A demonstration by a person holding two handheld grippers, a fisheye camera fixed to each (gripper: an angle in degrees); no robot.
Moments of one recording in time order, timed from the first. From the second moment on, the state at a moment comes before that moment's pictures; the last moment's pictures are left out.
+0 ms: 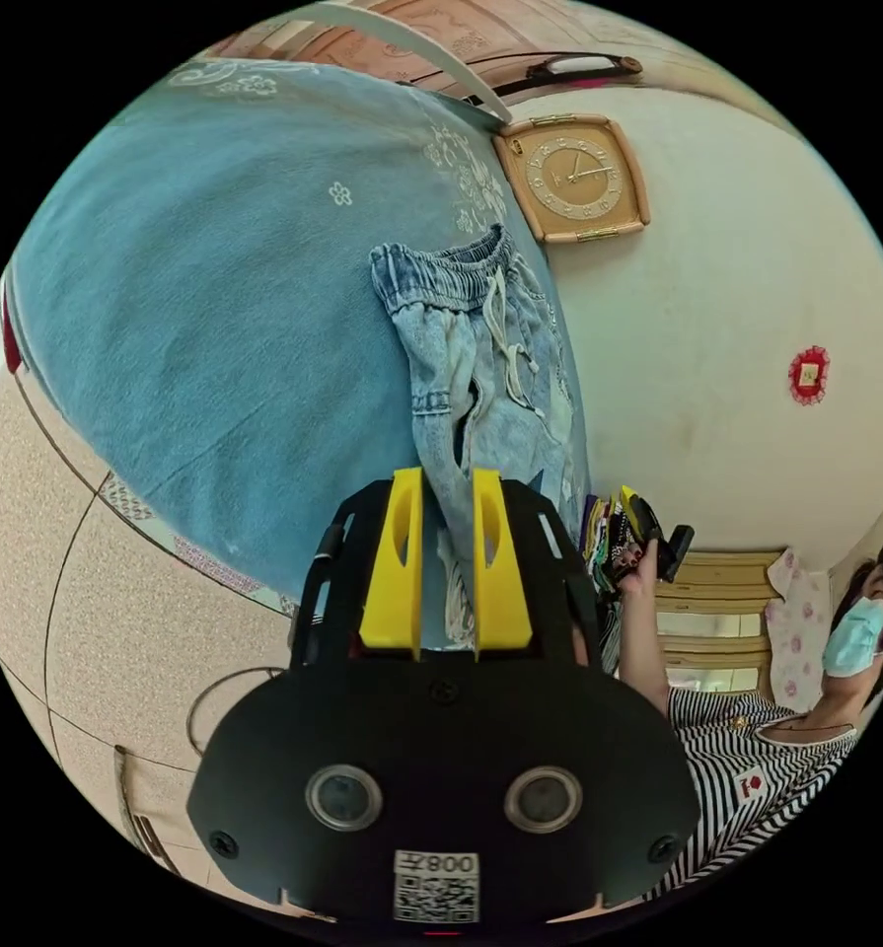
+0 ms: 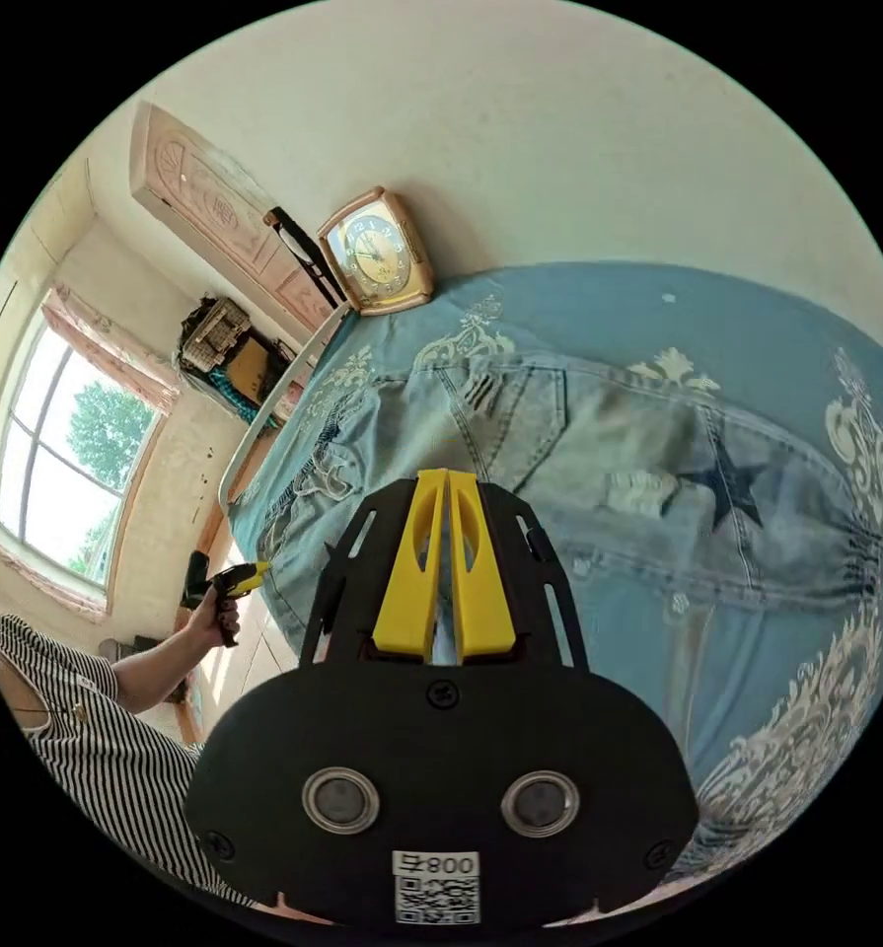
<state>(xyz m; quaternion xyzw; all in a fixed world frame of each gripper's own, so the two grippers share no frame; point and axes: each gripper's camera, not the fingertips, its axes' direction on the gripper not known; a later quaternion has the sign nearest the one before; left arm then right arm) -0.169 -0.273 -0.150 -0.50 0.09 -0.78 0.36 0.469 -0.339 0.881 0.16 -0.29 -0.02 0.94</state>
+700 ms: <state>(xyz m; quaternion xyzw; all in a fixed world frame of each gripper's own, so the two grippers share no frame) 0.081 -0.469 0.110 -0.53 0.39 -0.51 0.56 0.669 0.054 1.017 0.10 -0.27 0.44 0.85</state>
